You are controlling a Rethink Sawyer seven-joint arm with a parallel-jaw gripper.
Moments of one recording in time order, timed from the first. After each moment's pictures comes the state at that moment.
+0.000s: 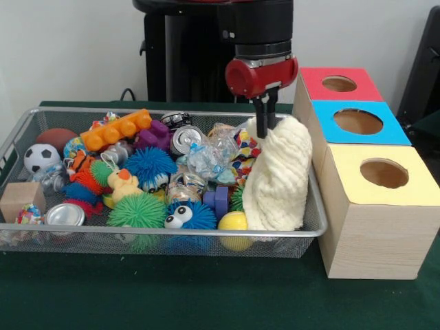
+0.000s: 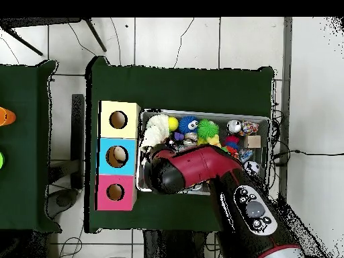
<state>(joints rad) -0.52 -0.77 0.47 1.87 -0.60 0.35 1.37</state>
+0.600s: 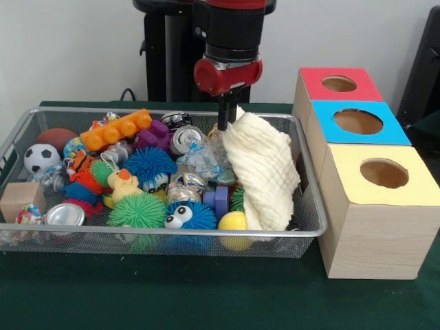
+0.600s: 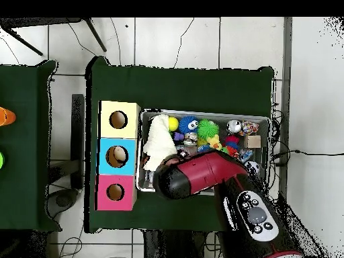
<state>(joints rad) -0.50 -0.77 0.40 1.87 -0.68 0.47 1.37</state>
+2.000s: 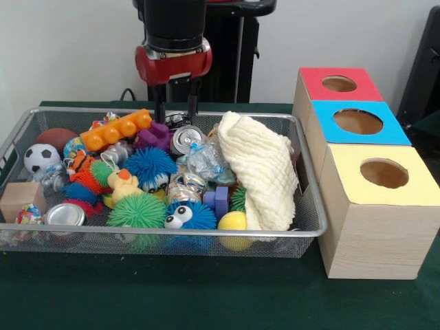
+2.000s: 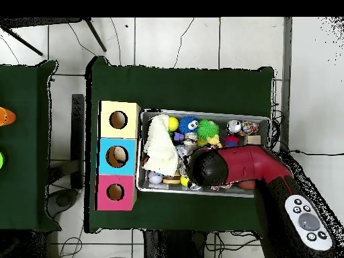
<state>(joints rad) -0.70 -0.78 0.49 1.80 -0.59 0.65 1.37</state>
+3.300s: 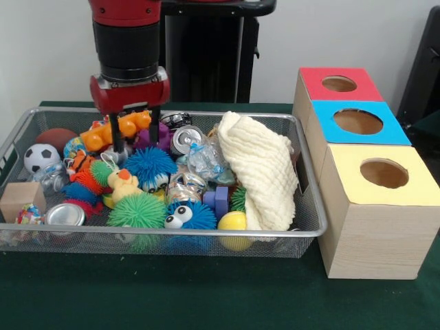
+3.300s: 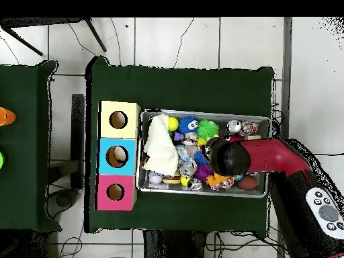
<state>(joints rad) -0.80 -0.67 0.54 1.69 -0.68 0.65 1.37</state>
